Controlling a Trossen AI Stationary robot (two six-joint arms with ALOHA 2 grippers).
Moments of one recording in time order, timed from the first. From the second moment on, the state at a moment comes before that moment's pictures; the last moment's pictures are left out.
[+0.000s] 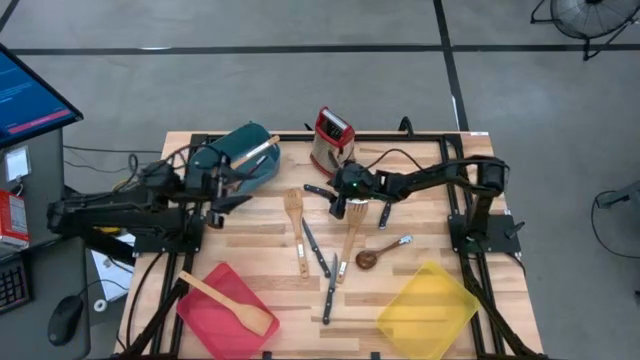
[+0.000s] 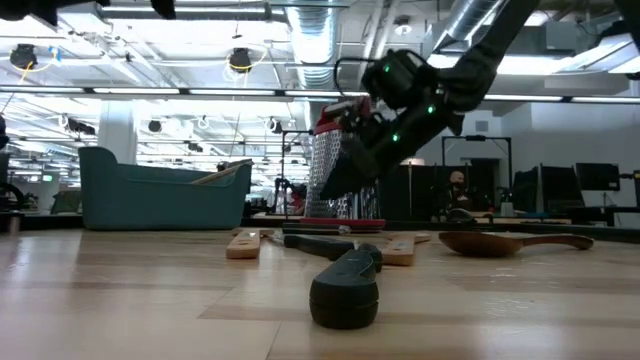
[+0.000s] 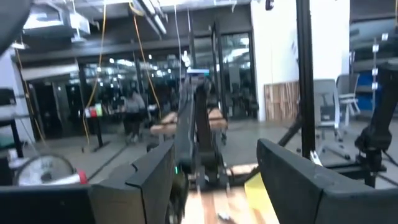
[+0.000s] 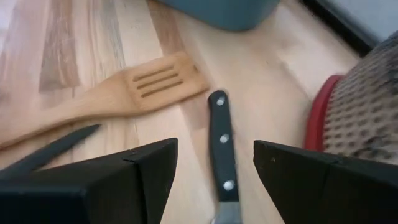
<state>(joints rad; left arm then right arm) 0.15 0.52 0.45 0.32 0.15 0.07 -0.23 1.86 0.89 0.34 0.08 0.02</state>
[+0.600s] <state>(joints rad) 0.15 0.48 0.45 0.31 0.15 0.07 -0.24 2.01 0.90 0.43 0.08 0.08</state>
